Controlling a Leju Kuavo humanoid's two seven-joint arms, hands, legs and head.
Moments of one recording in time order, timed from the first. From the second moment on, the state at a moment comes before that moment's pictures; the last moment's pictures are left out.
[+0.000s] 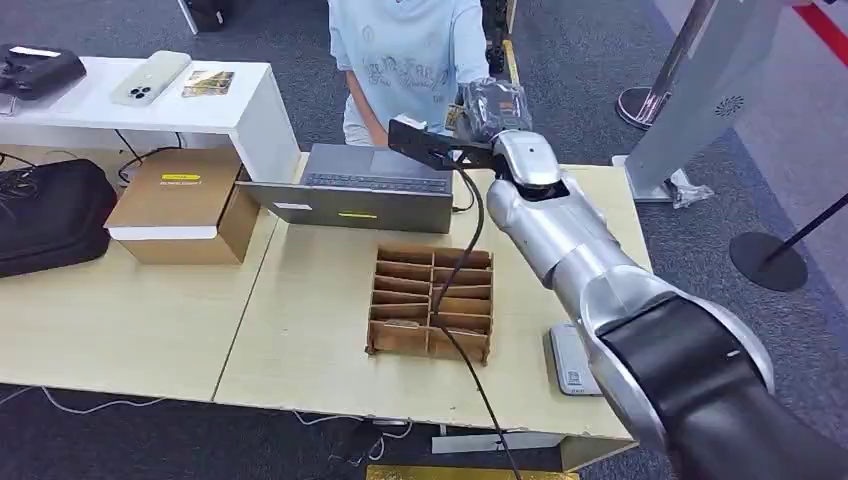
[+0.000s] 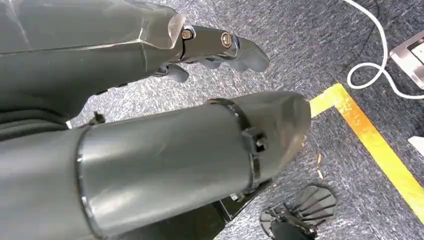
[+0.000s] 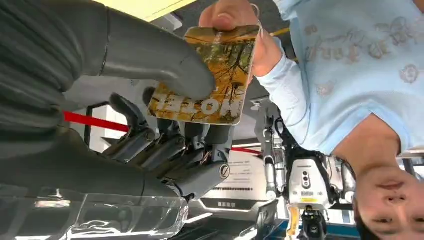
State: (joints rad) left arm -0.30 -0.30 0.08 -0.24 -0.79 0.08 0.16; right arm -1.18 0.11 0.49 -0.35 1.15 -0.16 0.10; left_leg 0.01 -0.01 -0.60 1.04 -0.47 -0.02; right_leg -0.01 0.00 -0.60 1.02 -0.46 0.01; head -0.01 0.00
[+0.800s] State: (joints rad) left arm -0.30 -0.30 0.07 -0.24 -0.74 0.11 0.13; right arm -0.82 0.10 0.23 -0.88 0.16 -0.05 -0.29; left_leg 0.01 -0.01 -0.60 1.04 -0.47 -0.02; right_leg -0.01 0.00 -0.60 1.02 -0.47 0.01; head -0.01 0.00
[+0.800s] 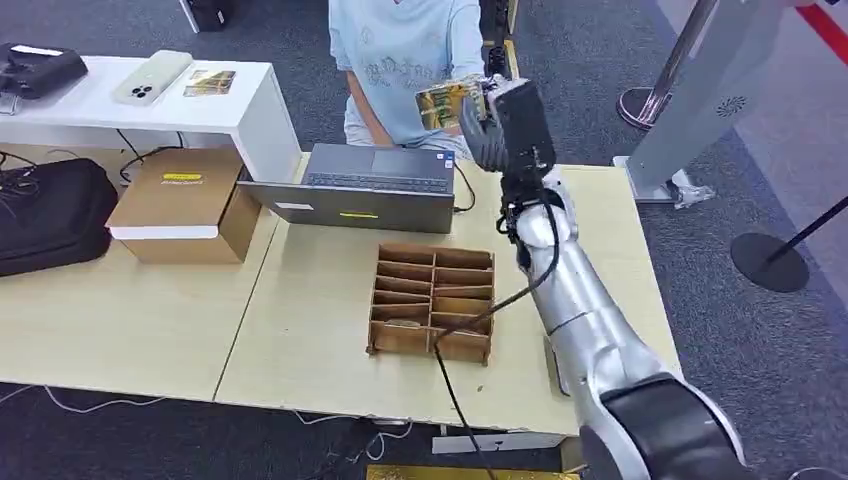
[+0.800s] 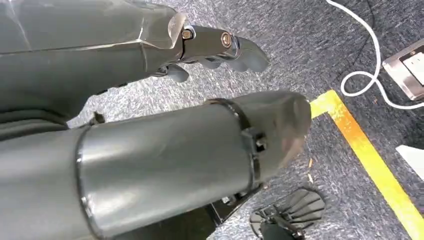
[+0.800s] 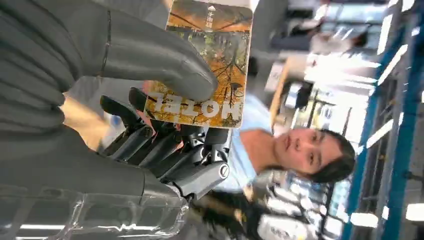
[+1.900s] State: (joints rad) left arm -0.26 -0.28 0.05 -0.24 -0.70 0.05 0.11; right arm -0.20 -0.31 0.05 -1.15 -0.15 0.41 -0.17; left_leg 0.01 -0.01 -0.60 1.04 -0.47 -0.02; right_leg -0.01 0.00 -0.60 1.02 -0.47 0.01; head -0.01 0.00
